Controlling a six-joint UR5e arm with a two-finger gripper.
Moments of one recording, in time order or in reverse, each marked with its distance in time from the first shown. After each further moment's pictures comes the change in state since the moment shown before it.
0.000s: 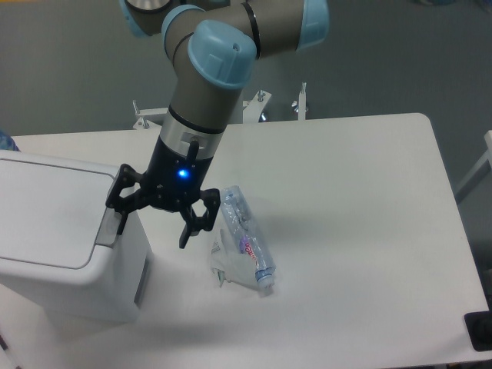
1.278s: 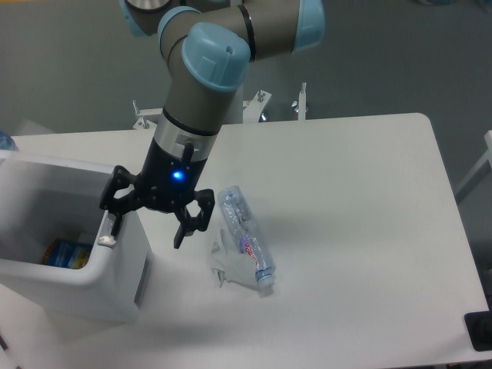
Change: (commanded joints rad) arm -0.012 -0.005 -0.002 0.002 0.002 -0.025
